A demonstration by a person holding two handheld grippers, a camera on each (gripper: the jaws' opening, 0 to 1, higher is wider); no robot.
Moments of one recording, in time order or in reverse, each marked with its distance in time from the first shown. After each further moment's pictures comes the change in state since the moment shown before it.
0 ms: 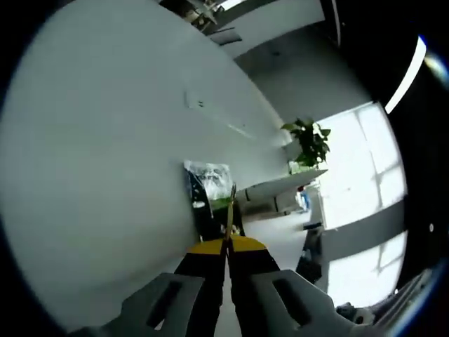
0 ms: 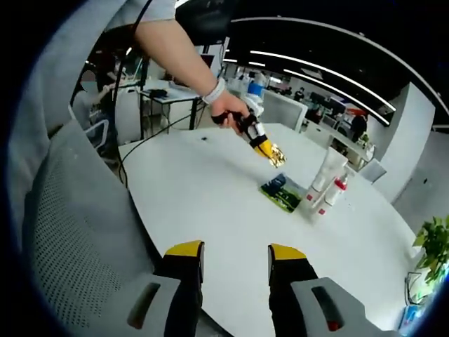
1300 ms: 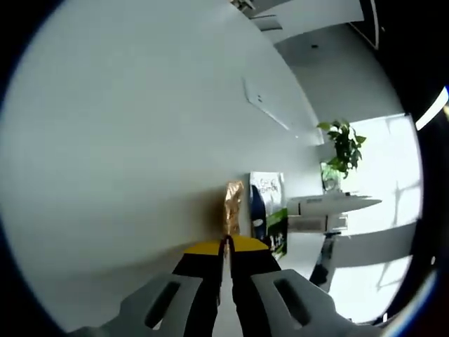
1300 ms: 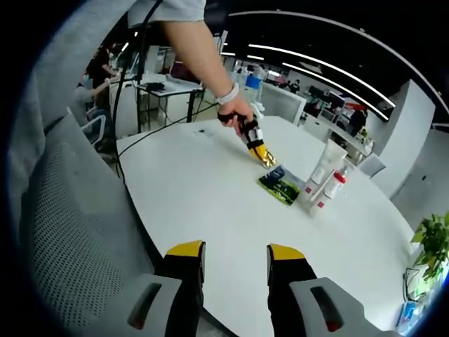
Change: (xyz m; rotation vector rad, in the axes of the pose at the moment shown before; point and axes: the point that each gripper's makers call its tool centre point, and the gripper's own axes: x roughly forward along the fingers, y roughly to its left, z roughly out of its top) left arm 0.023 0.076 0.021 -0.119 0.109 0.170; right arm 0.003 -0.003 -0.009 0.005 0.046 -0.013
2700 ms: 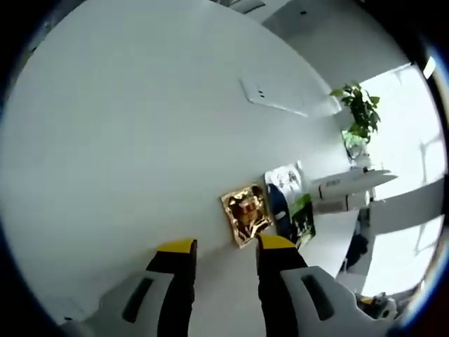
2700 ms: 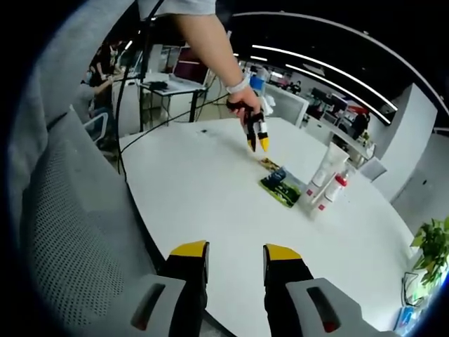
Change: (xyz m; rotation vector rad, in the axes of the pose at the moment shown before) left arm -0.043 0.023 0.024 0.238 0.061 0.200; right arm 0.000 0.002 0.001 -0.021 -0.008 0.008
